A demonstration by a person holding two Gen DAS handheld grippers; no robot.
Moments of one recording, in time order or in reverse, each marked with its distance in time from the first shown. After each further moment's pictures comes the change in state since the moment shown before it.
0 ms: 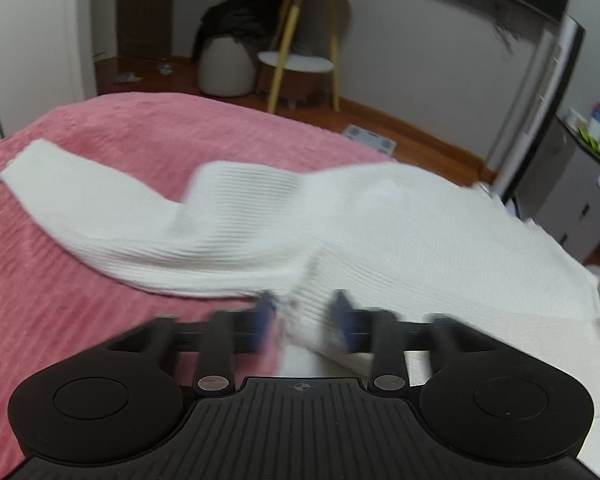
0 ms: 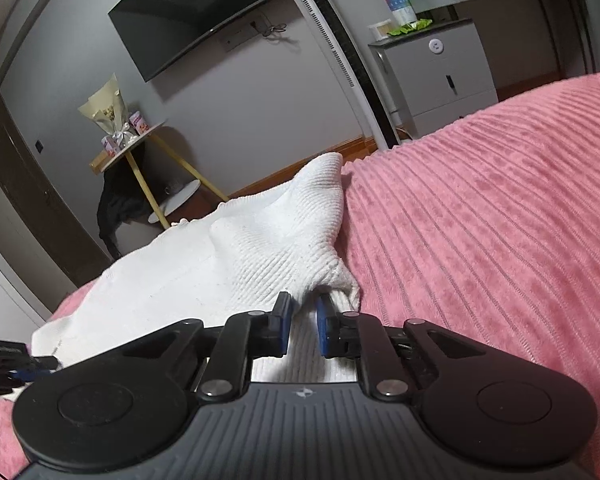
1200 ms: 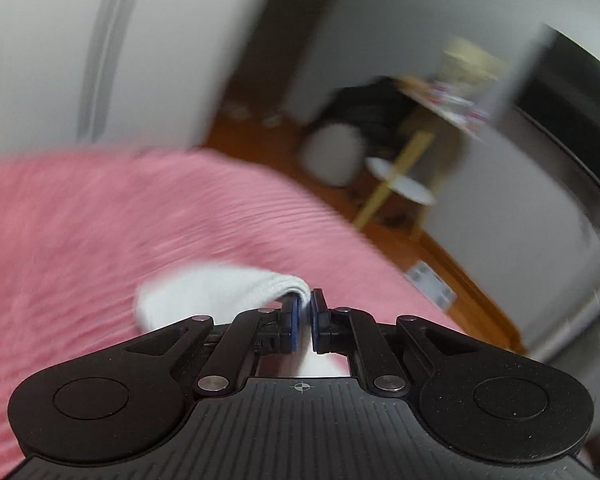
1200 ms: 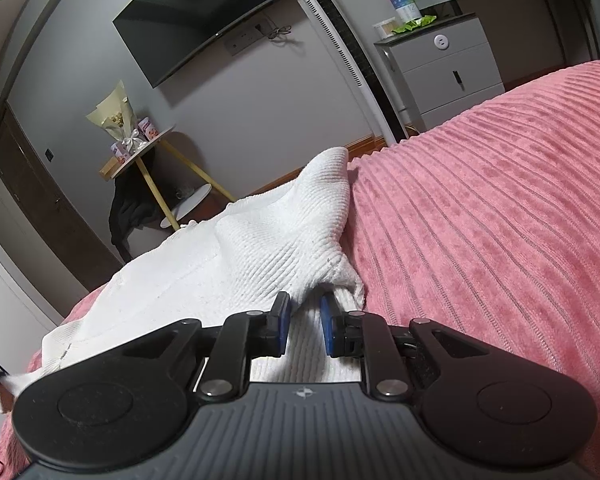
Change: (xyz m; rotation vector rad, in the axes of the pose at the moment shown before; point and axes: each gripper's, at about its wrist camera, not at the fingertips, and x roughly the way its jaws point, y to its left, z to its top) left arm -0.029 0.177 0.088 -0.346 -0.259 0.057; right arm 0.004 -0.010 -0.002 0.044 -0.007 0.056
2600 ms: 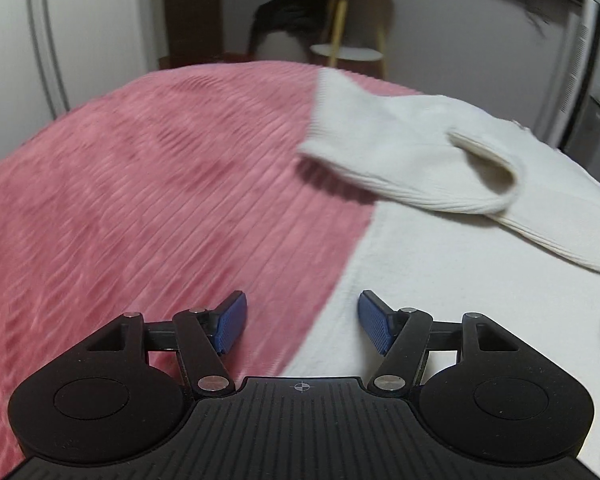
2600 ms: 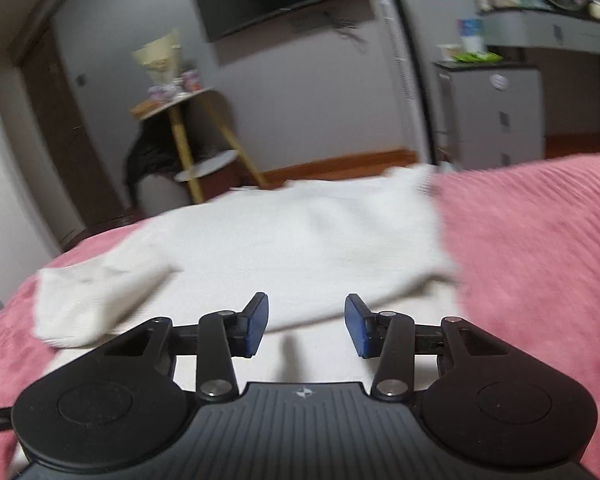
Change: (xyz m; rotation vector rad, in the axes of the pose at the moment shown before) left arm -0.099 -0.063 -0.207 0.372 0.231 0.112; right arm -0.016 0.109 -0.018 -0.292 0.065 0.016
